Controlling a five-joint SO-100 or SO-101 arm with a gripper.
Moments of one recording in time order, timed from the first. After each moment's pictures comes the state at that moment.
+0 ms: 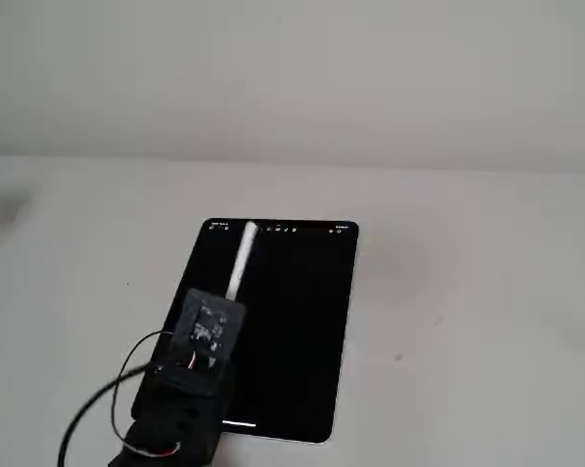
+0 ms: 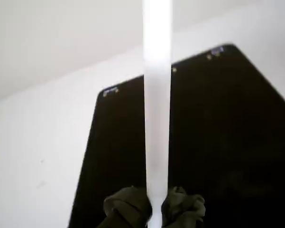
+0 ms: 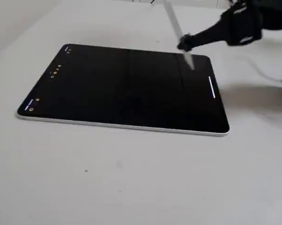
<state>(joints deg) -15.0 134.7 177.6 -26.6 -65.2</state>
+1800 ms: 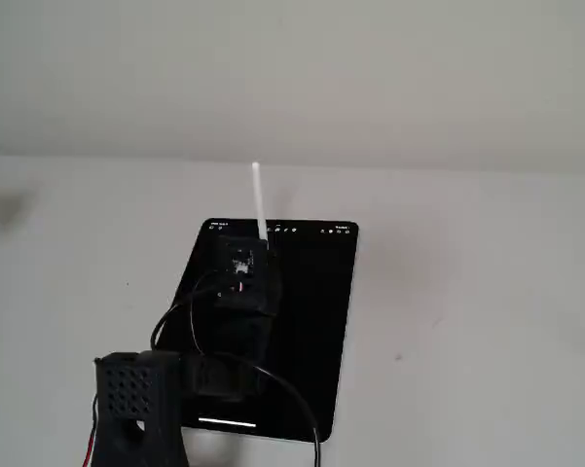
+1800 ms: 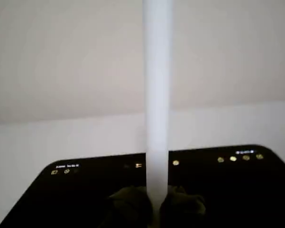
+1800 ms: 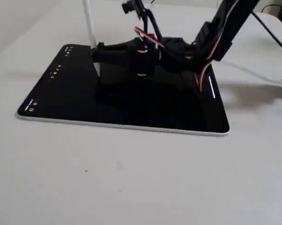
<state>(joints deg) -11.2 44.5 113.1 -73.5 -78.6</state>
